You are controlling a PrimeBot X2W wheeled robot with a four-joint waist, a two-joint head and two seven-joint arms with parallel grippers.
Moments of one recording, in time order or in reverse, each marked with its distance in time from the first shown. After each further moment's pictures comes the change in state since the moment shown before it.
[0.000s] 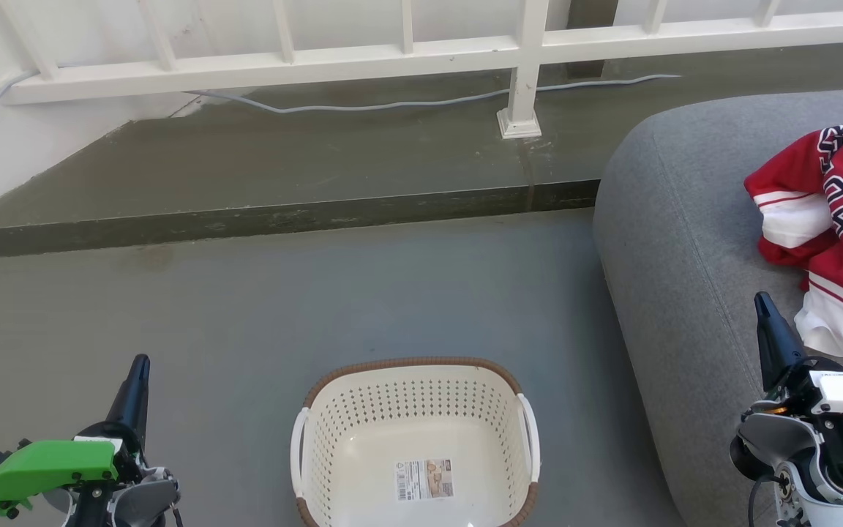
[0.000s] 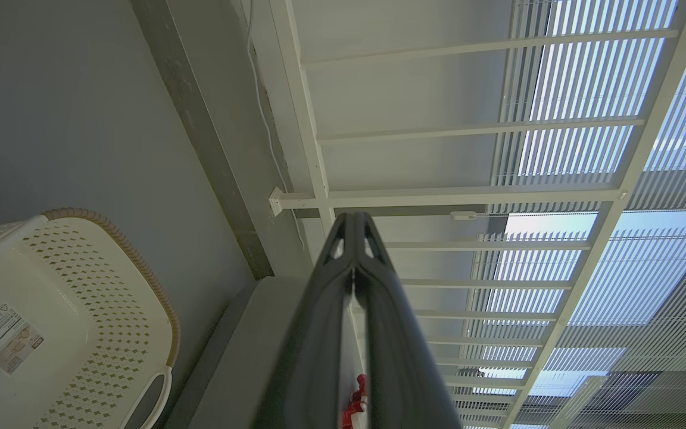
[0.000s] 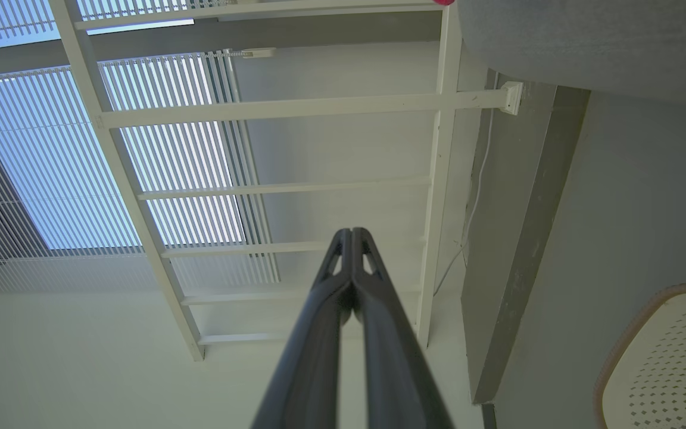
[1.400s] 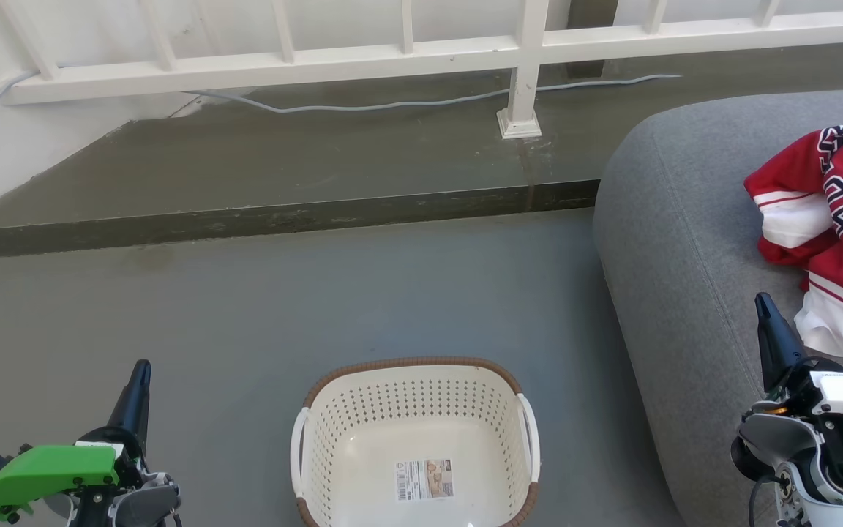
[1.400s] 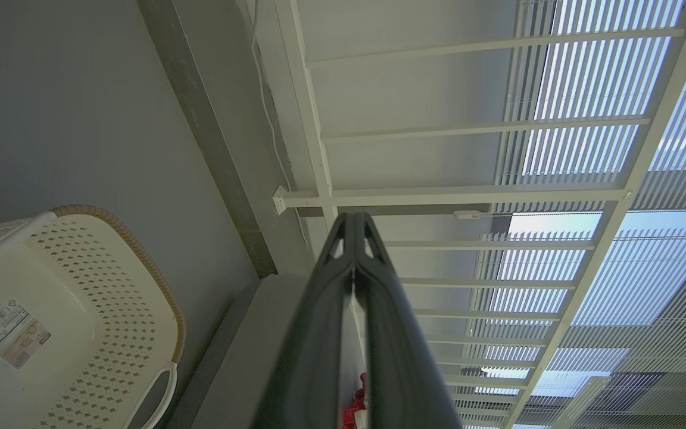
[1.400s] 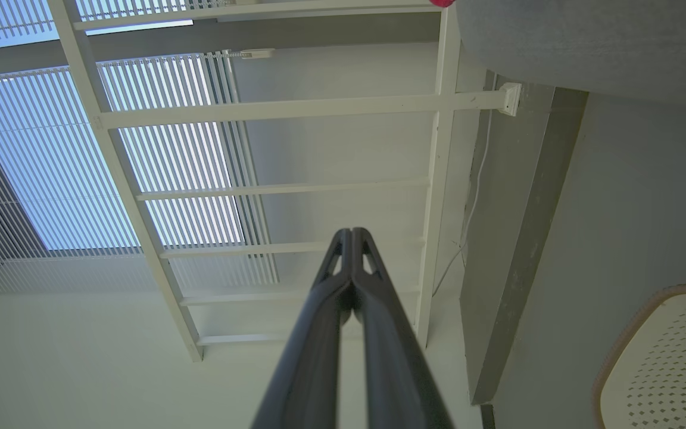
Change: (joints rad) left arm 0.011 0.002 -0.002 -0.002 0.000 0.000 0.000; right arm 0.000 -0.001 -0.002 0.002 -0.002 0.000 0.000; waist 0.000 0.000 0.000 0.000
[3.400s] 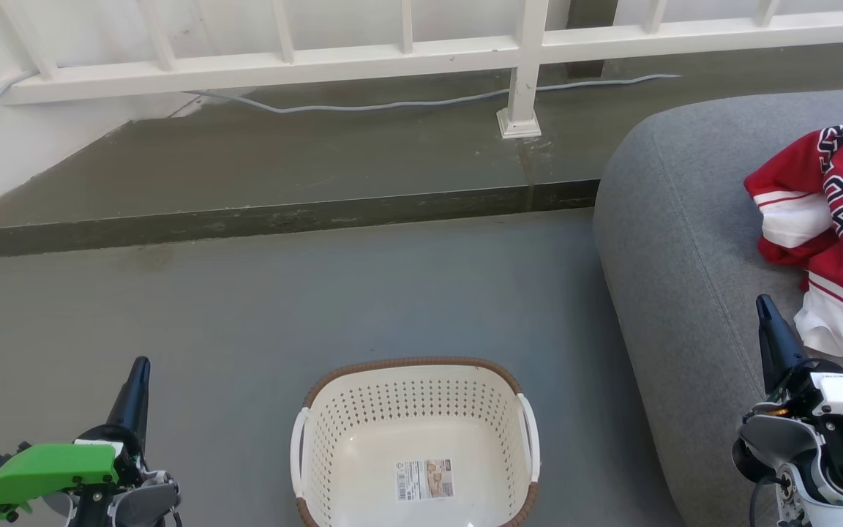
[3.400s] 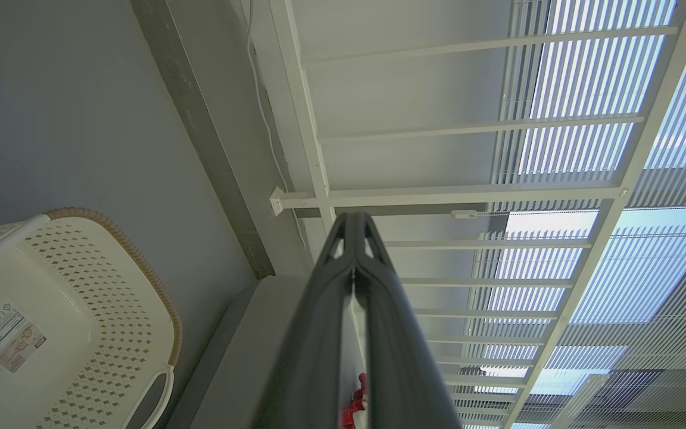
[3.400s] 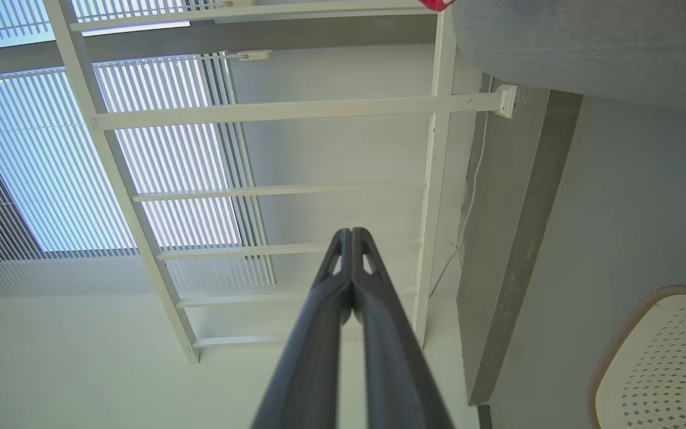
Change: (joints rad) left arm 0.003 0.002 -0.005 -0.019 0.000 0.005 -0.008; right arm 0.000 -0.001 -0.003 0.007 -0.004 0.000 0.001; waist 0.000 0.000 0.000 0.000
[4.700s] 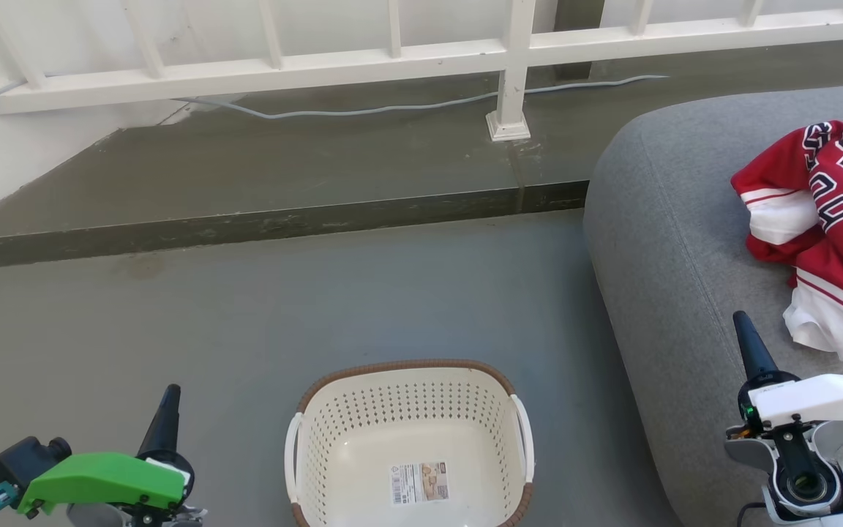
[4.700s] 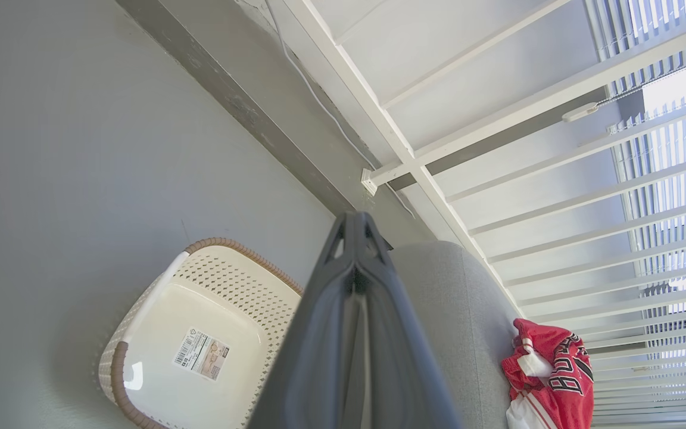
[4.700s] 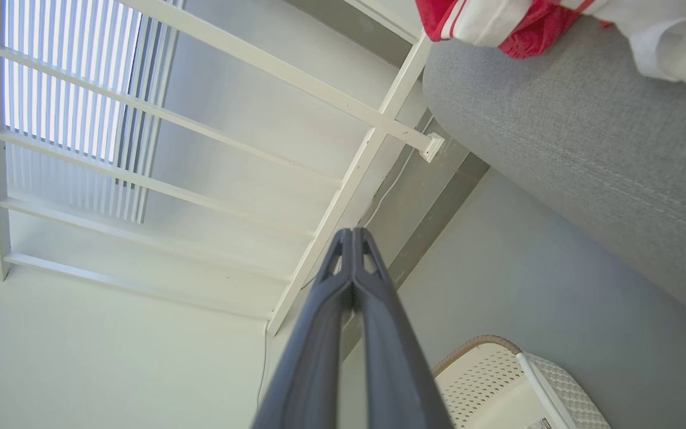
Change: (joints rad) left arm 0.063 0.060 -0.157 -0.066 0.403 0.096 -0.096; right arm 0.017 -0.025 0.088 0.016 -0.479 -0.018 -0.098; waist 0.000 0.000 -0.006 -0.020
